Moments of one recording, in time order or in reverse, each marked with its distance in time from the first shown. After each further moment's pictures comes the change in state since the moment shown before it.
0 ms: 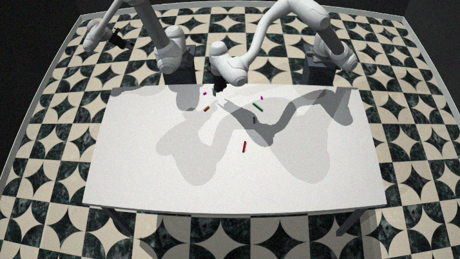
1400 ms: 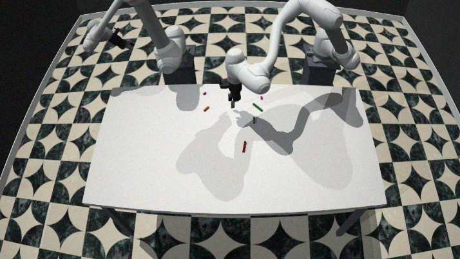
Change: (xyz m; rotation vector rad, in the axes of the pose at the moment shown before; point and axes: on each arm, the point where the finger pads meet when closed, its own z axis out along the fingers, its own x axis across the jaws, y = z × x) left arm -0.007 0.127 -0.005 -0.002 0.003 -1.077; right arm 0.000 0.000 0.000 0.000 0.000 0.000
